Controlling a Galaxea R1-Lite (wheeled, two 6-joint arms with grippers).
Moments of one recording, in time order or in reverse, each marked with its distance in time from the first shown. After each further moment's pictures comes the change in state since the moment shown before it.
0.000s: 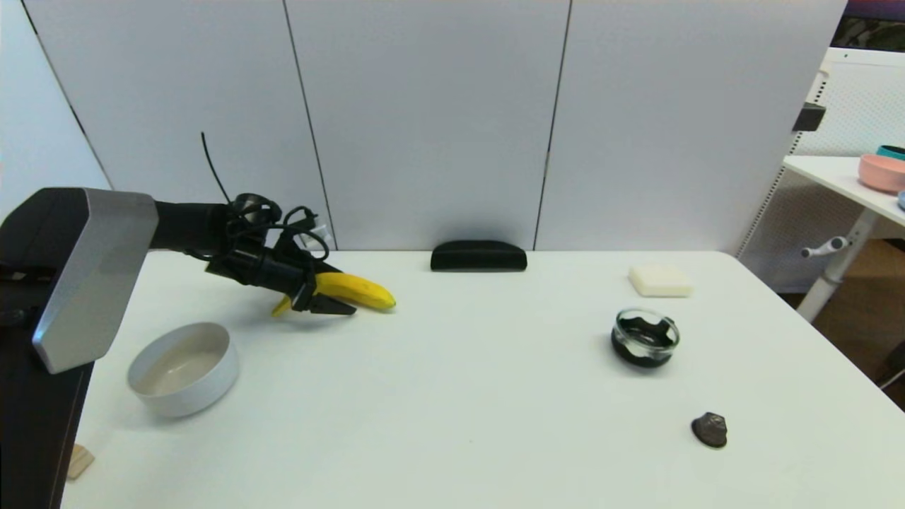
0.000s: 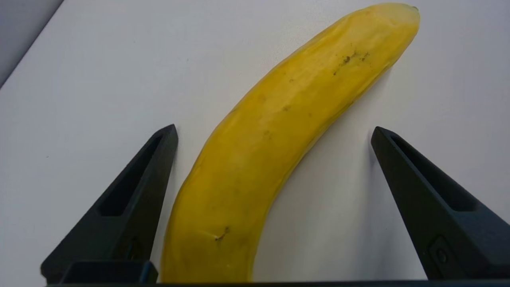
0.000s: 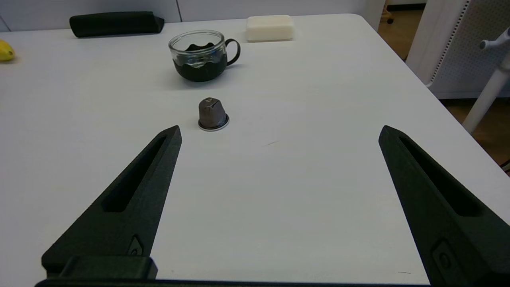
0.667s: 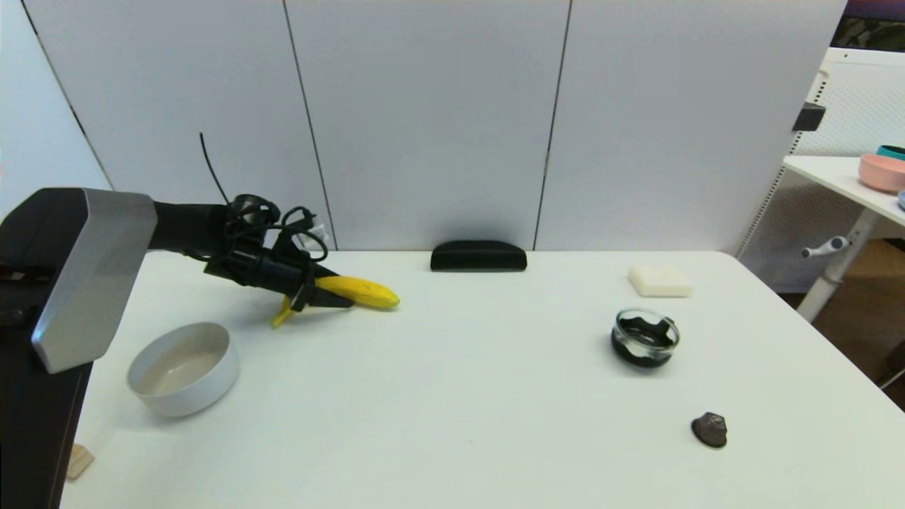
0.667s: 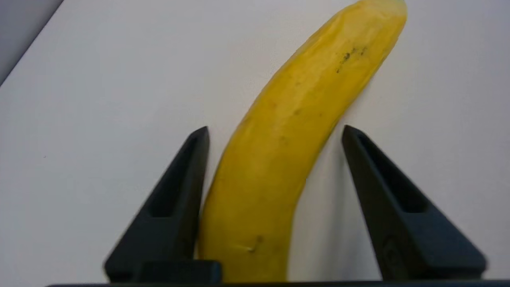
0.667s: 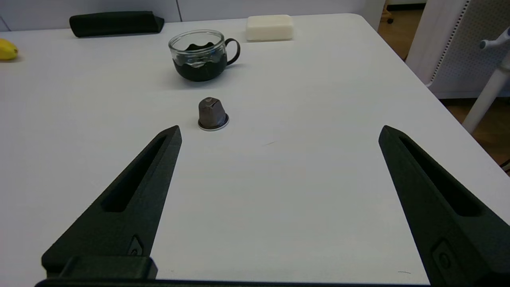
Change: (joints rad) left arm 0.001 0.000 0.006 0.000 -0.019 0.002; right arm 0.000 0.000 0.000 0.000 -0.001 0.000
